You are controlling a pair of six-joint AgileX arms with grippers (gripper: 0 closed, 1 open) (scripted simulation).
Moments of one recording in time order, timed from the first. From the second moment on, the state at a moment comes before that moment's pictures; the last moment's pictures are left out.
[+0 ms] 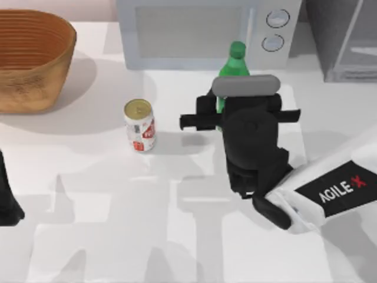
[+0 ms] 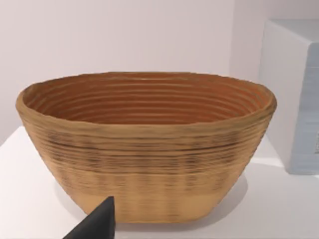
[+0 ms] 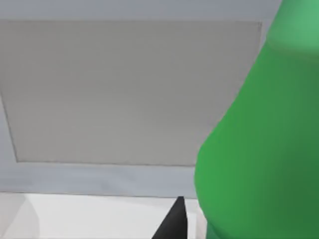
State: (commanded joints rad) left arm 0.00 0.00 0.00 0.00 0.00 0.00; right arm 0.77 2.10 0.89 1.07 0.74 0.10
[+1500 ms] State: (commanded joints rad) left arm 0.00 0.00 0.00 0.00 0.00 0.00; right arm 0.77 2.10 0.89 1.07 0.74 0.10
